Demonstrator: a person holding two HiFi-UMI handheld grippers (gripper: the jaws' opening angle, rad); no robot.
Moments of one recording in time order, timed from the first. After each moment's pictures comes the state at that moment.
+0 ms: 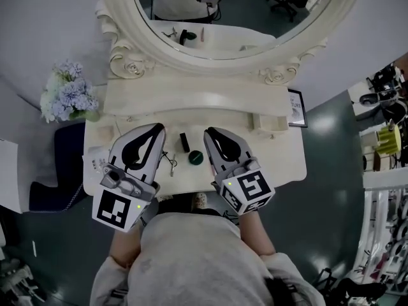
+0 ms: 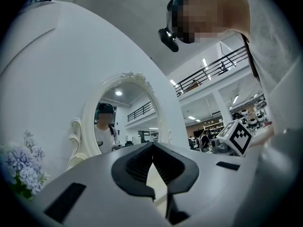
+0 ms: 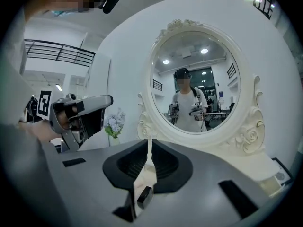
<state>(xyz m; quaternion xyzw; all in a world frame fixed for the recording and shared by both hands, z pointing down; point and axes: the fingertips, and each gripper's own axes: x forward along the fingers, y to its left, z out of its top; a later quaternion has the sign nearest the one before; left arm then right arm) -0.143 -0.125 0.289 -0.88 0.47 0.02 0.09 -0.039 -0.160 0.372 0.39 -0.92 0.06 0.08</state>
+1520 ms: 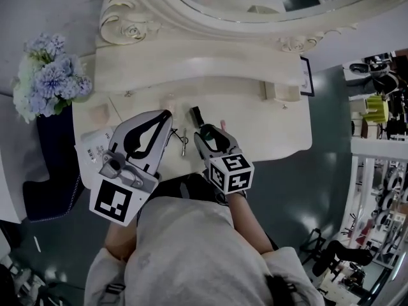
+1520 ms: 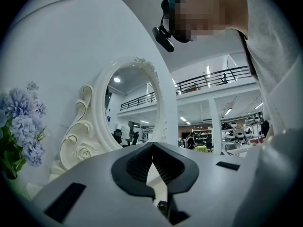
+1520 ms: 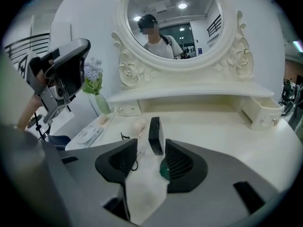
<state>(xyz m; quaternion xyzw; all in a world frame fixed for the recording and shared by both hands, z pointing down) -0.184 -0.142 0.362 -0.92 0.39 0.03 0.01 -0.066 -0.127 0.571 0.46 -0.81 0.27 0.25</state>
